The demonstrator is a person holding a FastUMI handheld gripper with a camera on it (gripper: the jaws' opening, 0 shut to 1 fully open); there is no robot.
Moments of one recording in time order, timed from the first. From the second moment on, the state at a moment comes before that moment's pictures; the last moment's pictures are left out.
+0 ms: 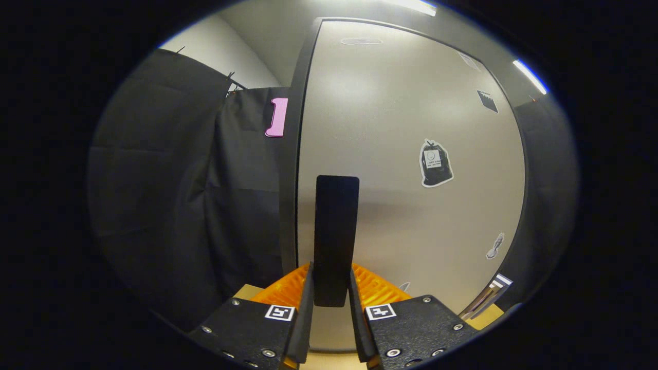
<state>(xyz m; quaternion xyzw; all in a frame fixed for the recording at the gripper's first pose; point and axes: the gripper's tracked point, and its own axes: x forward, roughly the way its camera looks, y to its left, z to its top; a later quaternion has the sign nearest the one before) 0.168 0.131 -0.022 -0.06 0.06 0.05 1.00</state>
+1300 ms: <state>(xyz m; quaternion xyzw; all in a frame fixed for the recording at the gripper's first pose) 0.099 0.111 -0.021 -0.04 0.09 0.17 0.98</state>
